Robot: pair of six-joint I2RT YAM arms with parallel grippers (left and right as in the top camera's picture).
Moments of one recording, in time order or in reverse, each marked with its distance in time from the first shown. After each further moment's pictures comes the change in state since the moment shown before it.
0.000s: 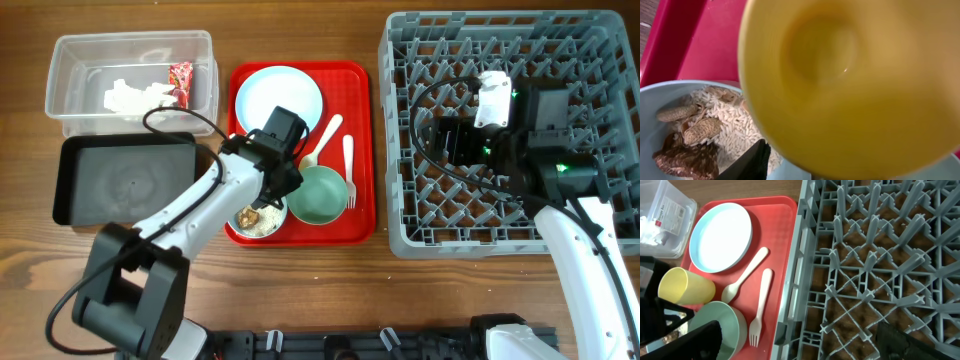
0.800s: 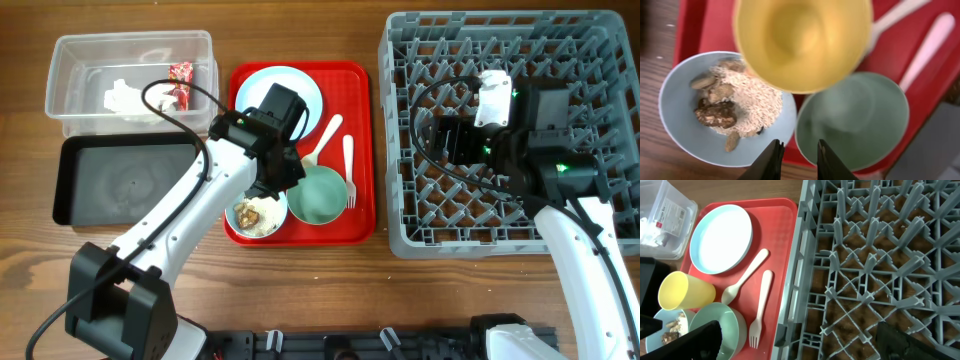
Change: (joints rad) left arm 0.000 -0.044 0.207 -0.289 0.080 0.142; right arm 0.000 0.000 0.000 0.007 0.000 0.000
